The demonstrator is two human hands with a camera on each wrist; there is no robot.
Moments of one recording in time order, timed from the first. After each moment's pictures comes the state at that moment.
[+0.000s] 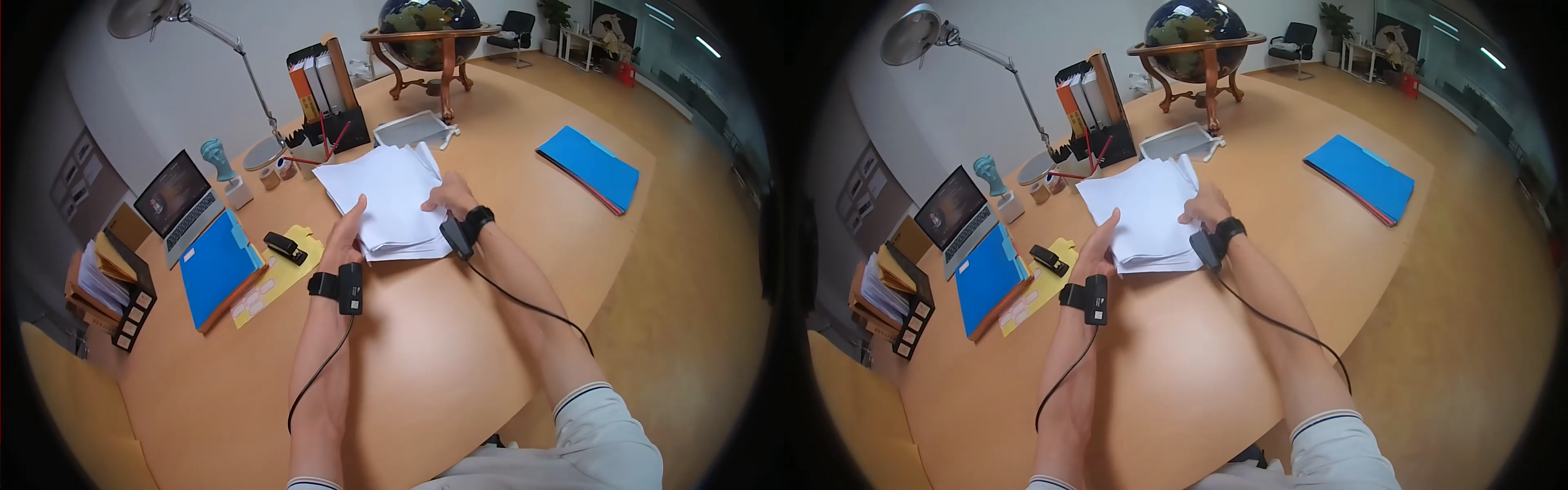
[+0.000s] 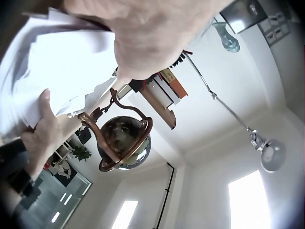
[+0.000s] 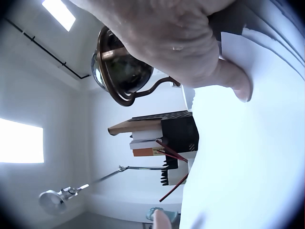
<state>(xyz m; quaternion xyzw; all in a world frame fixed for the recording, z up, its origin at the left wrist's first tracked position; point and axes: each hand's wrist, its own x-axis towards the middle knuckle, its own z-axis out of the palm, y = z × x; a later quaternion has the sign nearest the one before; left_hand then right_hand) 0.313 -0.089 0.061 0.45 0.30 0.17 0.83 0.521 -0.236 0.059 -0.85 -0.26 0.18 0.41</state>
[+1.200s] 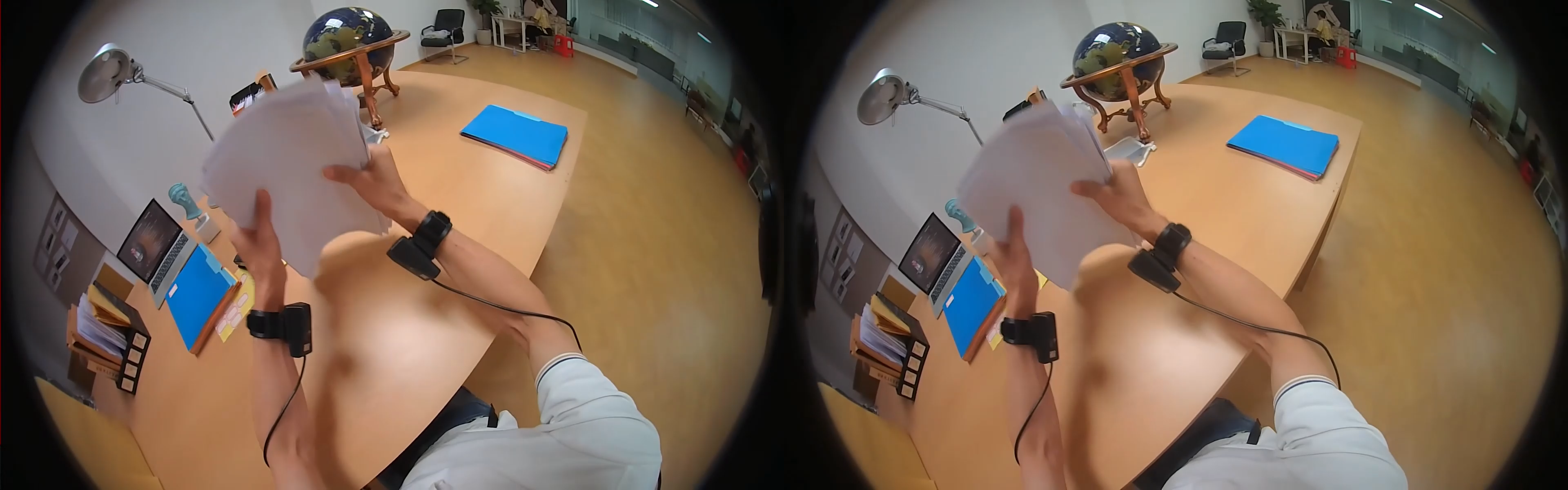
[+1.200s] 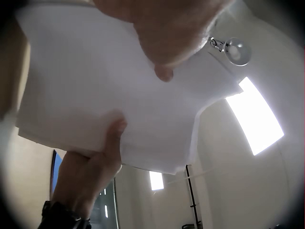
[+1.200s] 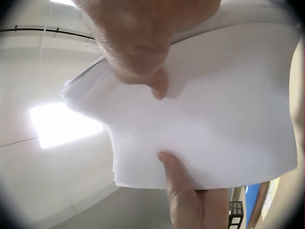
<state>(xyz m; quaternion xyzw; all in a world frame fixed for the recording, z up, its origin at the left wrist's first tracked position) 0.235 -0.188 0.180 0.67 0.14 0.55 0.48 0.405 -0.313 0.170 -0.52 -0.46 0.07 0.72</state>
